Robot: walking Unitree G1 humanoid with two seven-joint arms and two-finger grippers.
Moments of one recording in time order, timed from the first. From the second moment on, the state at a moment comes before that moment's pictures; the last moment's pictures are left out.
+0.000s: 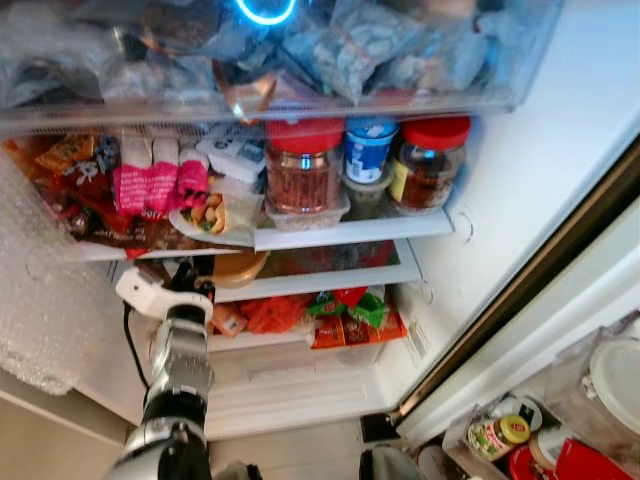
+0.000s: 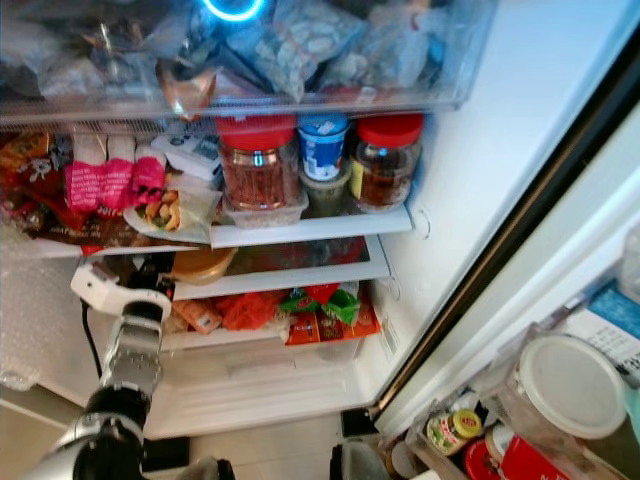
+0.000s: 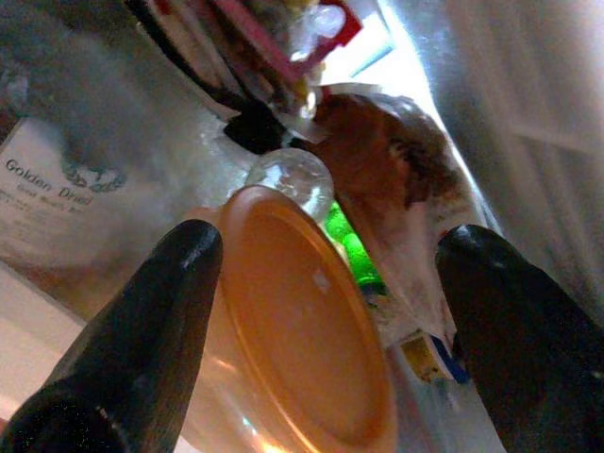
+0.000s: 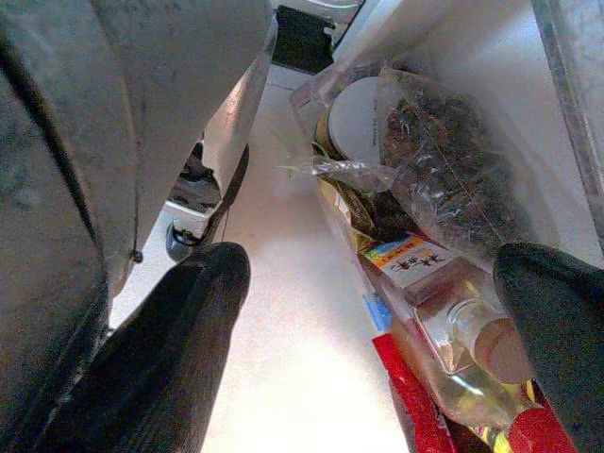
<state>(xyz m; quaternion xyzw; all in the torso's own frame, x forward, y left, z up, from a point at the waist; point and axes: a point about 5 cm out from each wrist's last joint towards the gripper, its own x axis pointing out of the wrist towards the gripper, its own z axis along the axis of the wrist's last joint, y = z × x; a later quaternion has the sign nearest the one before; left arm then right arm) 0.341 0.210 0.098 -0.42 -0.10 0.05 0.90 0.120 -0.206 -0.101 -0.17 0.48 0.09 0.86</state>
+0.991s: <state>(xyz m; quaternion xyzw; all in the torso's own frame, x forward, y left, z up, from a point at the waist) 0.300 0.183 0.068 -0.10 0.01 -0.08 0.99 0.120 -0.209 -0.101 -0.18 0.48 0.09 0.85</state>
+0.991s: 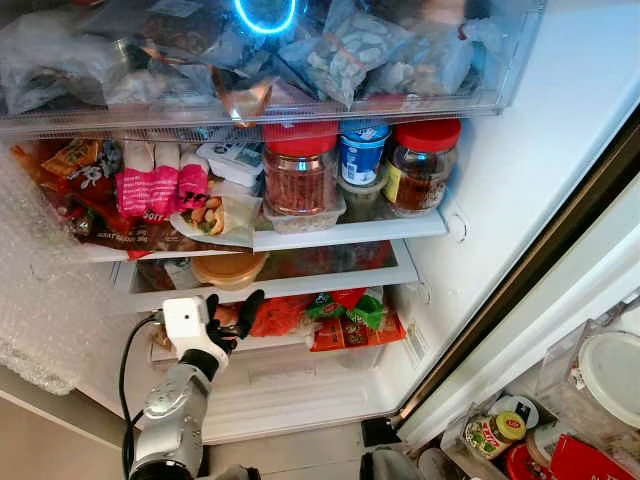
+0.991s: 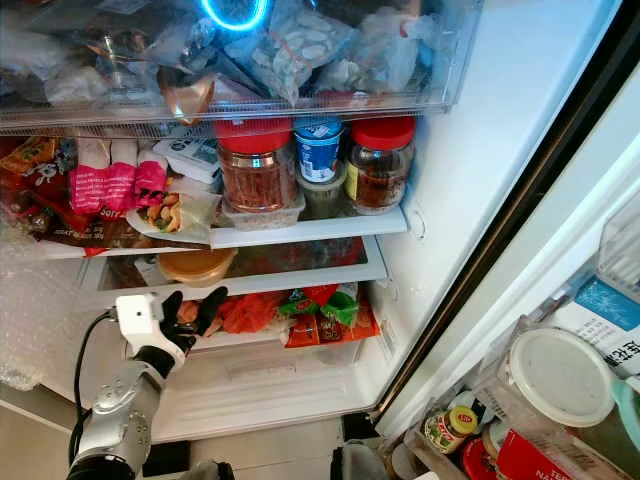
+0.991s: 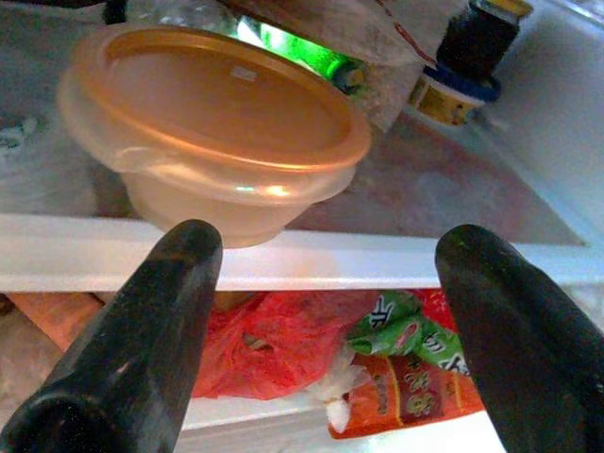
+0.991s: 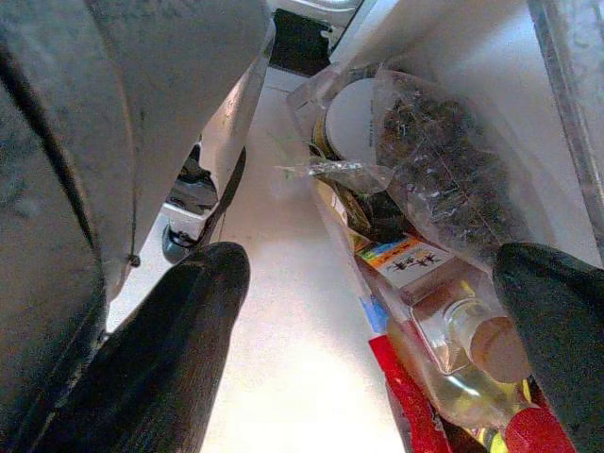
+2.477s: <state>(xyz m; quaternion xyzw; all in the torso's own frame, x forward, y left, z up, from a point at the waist) 0.355 0.164 0.081 -0.06 0.07 -0.10 0.99 0.116 -0.212 -0.101 -0.18 0.48 0.09 0.85</state>
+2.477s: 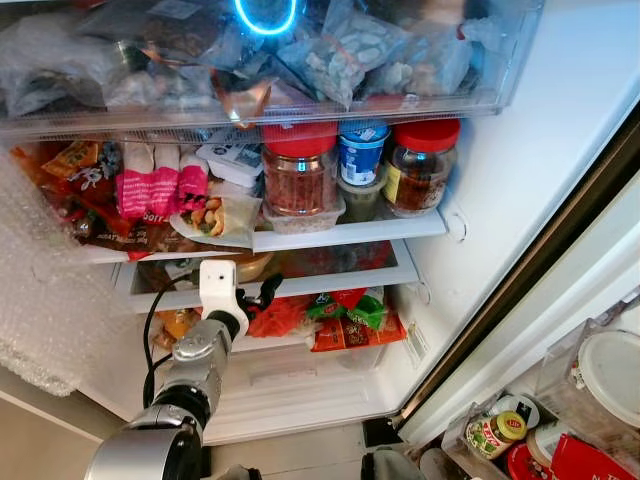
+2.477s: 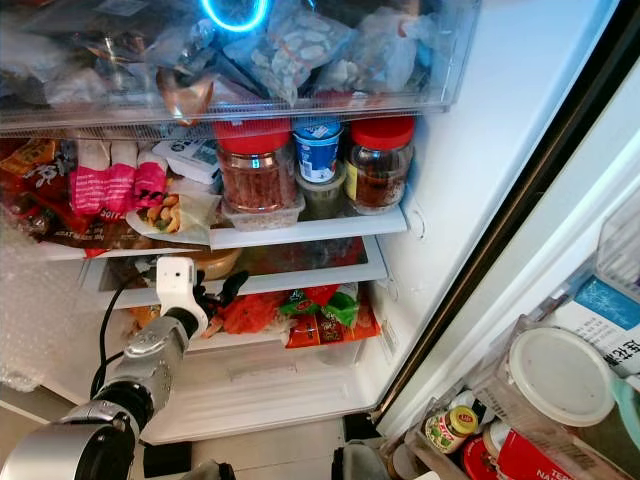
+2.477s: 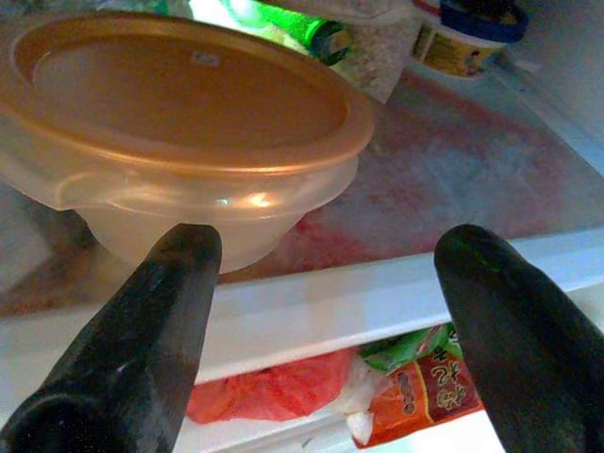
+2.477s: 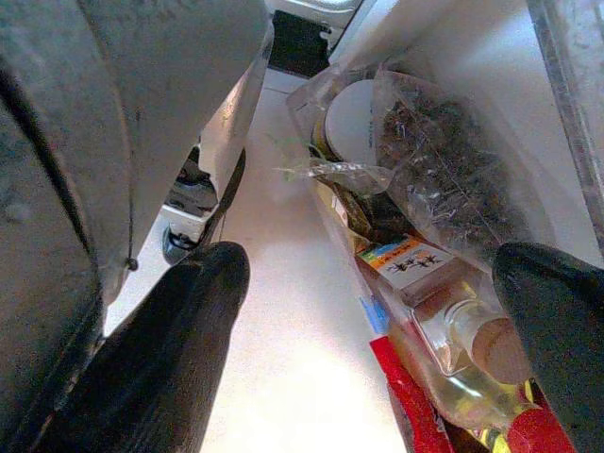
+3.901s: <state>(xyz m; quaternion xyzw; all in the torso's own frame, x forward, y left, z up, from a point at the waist) 0.262 0.196 0.043 0.04 0.01 -0.04 1.00 0.113 -0.213 -0.103 -0.18 0.50 0.07 0.84</state>
